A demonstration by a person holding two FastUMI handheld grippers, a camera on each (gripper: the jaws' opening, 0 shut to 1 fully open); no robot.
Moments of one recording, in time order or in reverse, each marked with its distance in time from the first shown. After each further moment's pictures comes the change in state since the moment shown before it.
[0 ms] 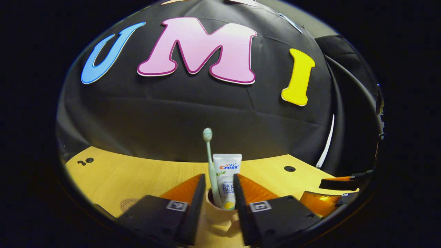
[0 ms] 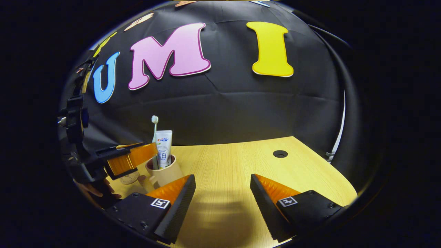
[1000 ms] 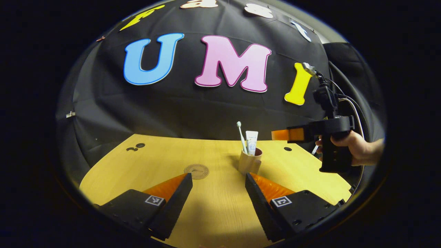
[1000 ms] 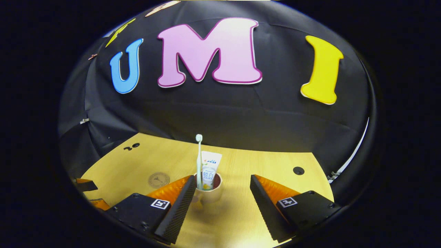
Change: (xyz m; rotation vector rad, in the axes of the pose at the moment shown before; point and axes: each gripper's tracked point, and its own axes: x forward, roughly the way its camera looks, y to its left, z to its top) left arm -0.268 0.085 0.002 -0.049 0.147 0.126; right arm -0.013 0.118 0.075 -0.191 0.195 0.136
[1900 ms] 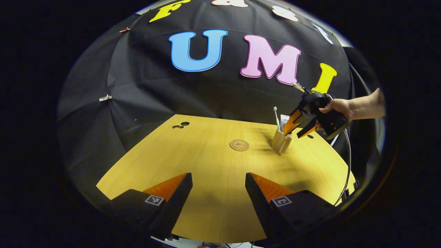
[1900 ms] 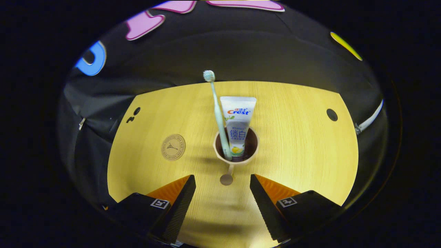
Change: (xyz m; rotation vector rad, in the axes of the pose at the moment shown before) left arm -0.114 0.099 -0.046 -0.061 0.123 0.198; right arm 0.056 0.050 -0.086 0.217 0.656 0.049
